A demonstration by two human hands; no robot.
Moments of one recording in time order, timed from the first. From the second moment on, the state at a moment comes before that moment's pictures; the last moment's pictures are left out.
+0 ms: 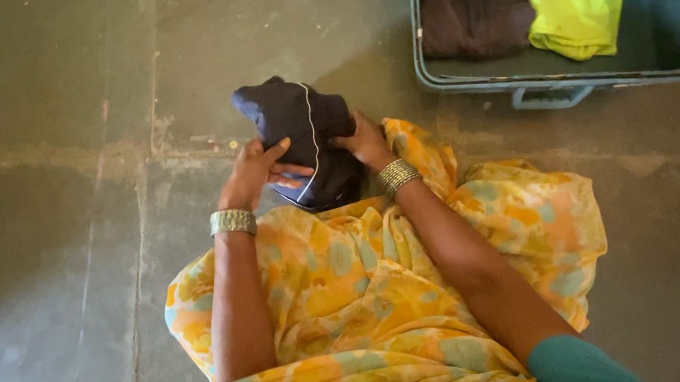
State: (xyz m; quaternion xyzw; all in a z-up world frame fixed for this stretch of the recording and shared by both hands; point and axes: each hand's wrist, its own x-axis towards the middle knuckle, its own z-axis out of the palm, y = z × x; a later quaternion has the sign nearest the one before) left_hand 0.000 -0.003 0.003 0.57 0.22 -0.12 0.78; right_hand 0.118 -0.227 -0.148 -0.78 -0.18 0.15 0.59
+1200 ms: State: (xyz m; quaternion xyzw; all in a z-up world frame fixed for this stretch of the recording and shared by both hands) left_hand 0.003 0.033 -0.028 0.72 0.23 0.03 0.66; right_hand 0.130 -0.228 -0.064 -0.62 -0.19 0.18 0.74
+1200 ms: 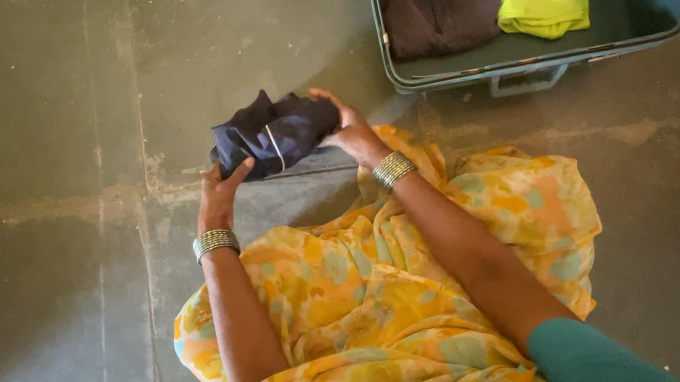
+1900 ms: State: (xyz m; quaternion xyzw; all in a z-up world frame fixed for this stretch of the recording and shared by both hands) left_hand 0.010 0.062 -0.100 0.81 0.18 0.00 0.56; right_hand 0.130 -0.241 -0.108 -0.79 -0.29 0.14 0.52
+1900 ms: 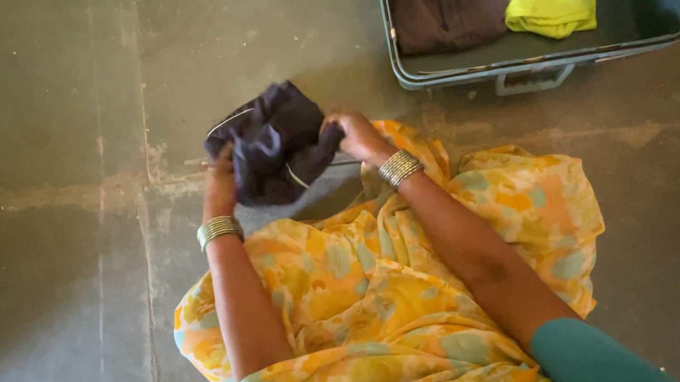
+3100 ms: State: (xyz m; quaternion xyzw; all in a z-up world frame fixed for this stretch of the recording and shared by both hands) left_hand 0.014 0.060 -0.087 0.66 0.31 -0.05 0.68; right_hand 0.122 -0.227 -0.116 -0.77 -0.17 0.08 0.60
